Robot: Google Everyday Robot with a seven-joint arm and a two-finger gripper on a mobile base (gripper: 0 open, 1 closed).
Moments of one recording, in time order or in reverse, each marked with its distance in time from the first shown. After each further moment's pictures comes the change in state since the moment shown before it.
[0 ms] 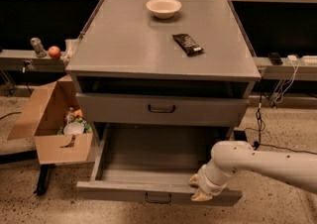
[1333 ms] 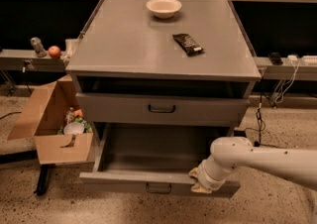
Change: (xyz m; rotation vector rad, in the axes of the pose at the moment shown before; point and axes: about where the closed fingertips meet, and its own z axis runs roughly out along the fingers) arm 0.005 -0.019 -0.006 0.036 0.023 0.025
